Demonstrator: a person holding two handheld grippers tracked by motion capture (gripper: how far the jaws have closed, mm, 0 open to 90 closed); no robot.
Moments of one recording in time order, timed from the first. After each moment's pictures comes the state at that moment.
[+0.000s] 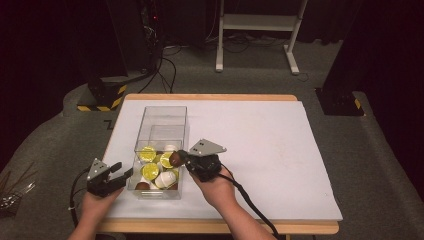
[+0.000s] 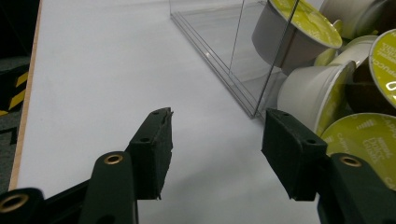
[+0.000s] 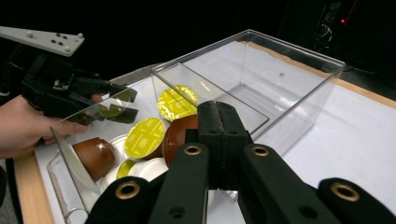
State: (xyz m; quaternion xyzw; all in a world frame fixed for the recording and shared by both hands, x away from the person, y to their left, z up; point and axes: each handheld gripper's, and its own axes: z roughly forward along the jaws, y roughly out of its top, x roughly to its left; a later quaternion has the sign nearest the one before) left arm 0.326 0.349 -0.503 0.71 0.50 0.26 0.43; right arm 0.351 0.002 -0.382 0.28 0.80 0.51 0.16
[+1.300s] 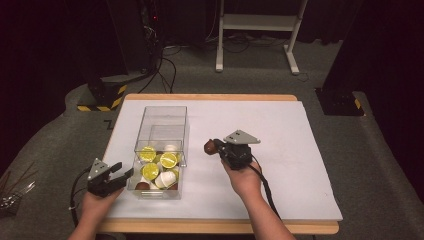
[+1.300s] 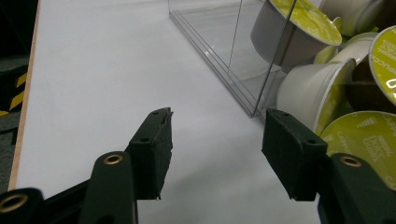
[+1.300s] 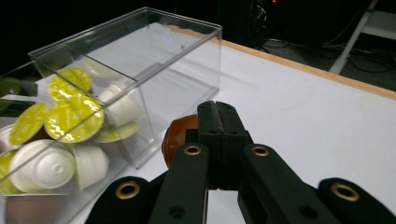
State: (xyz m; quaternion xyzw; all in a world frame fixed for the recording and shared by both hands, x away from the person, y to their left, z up) left arm 0.326 0.348 -0.503 0.72 0.49 0.26 0.42; right arm 0.389 -0.076 -0.397 0.37 0.77 0.47 0.21
